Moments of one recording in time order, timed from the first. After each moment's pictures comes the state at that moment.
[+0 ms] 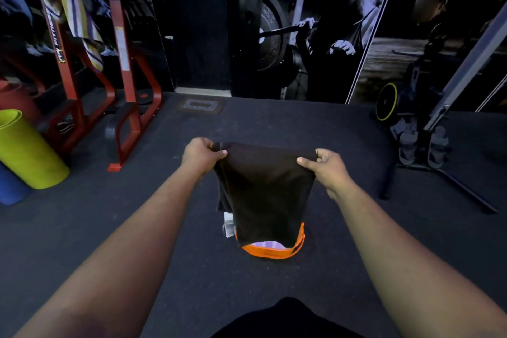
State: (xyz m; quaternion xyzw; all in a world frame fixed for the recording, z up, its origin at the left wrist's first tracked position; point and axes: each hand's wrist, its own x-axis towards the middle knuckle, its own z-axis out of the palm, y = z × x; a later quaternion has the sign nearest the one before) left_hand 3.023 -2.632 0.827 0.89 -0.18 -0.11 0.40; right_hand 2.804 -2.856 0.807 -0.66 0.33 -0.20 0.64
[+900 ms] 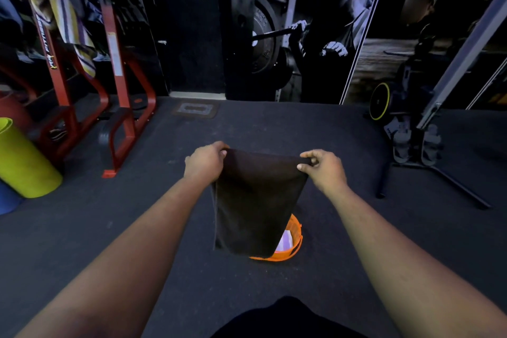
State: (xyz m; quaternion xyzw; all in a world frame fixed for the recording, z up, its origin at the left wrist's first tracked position) left_hand 3.007 -2.650 0.822 0.91 -0.33 -0.05 0.24; right_hand 2.800 -2.870 0.798 -0.83 0.37 -0.23 0.35
